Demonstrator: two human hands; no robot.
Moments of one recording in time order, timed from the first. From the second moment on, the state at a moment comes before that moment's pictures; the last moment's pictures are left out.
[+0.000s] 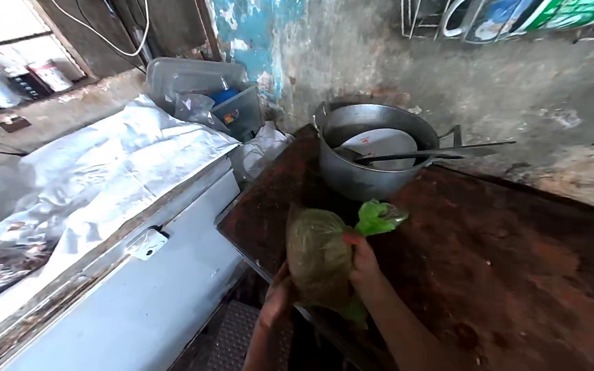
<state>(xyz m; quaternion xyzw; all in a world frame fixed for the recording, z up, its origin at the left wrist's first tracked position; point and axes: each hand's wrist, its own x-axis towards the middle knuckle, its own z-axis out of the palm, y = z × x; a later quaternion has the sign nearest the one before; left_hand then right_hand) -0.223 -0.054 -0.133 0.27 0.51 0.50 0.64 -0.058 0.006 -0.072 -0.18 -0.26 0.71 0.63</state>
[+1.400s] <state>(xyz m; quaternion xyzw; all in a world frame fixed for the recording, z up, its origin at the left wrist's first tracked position) -0.206 0.009 0.060 0.69 0.59 0.30 0.29 -0.001 0.029 0.073 -0.52 -0.76 0.33 0.21</state>
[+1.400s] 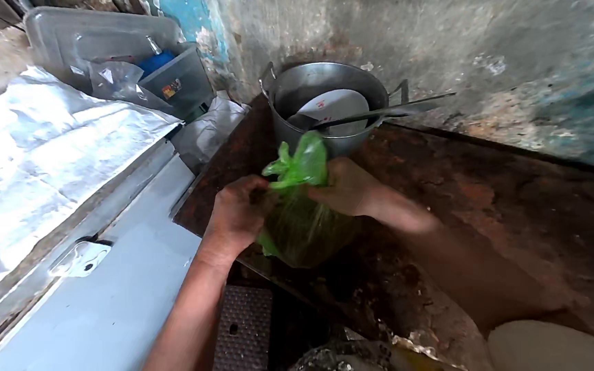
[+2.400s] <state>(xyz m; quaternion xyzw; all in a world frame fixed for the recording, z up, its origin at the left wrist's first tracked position) -0.180 0.016 0.011 0.65 0.56 0.29 0.42 0.093 0.009 -0.032 -0.59 -0.59 0.44 0.32</state>
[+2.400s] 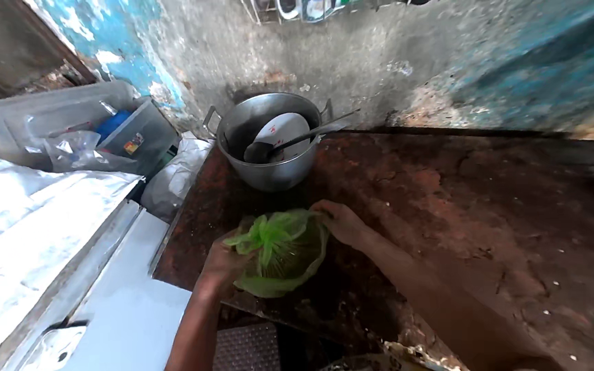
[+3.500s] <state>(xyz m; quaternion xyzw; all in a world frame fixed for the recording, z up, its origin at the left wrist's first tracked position) -0.168 -0.059 0.060 0.60 0.57 0.45 0.34 0.126 0.020 0.029 -0.48 -0.71 0.46 0.23</state>
